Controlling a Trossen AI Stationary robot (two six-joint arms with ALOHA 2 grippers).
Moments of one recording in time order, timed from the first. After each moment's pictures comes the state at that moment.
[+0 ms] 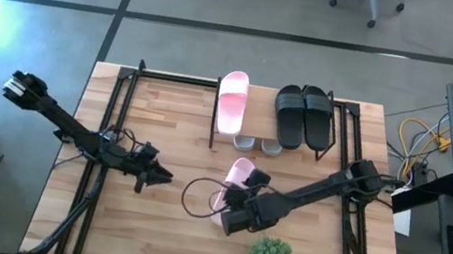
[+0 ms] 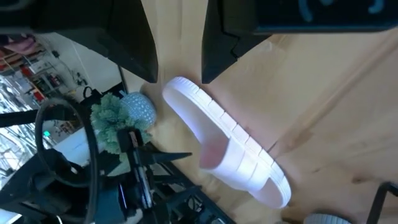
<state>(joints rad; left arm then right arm) -0.41 0.89 0.01 0.69 -0.30 -0.85 0.42 2.01 1.52 -0.93 0.64 0.68</state>
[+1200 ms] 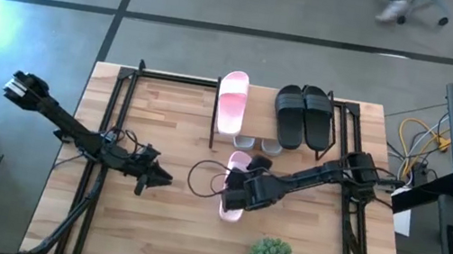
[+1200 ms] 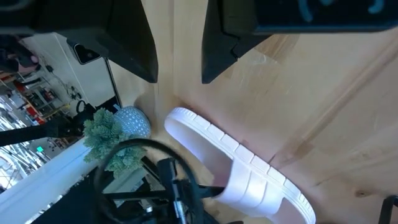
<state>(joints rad) -0.41 0.93 0.00 0.69 -0.27 -0.83 0.28 2.01 1.42 -0.87 0.65 0.56</state>
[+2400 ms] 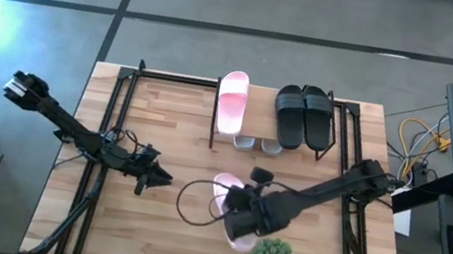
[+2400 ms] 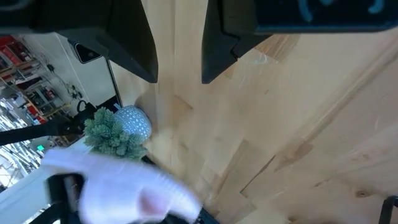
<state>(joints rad) -0.41 0.93 0.00 0.69 -0.27 -0.83 0.44 1.96 1.75 -1.17 0.60 0.61</state>
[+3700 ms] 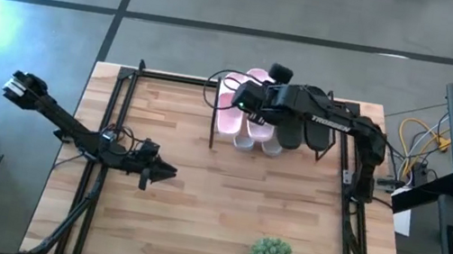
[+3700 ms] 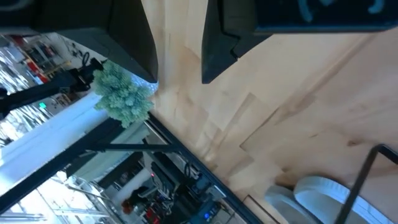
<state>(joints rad) -0.41 0.90 0.07 0.70 -0.39 -0.86 -0.19 1.90 1.97 -1.25 0.89 -0.11</state>
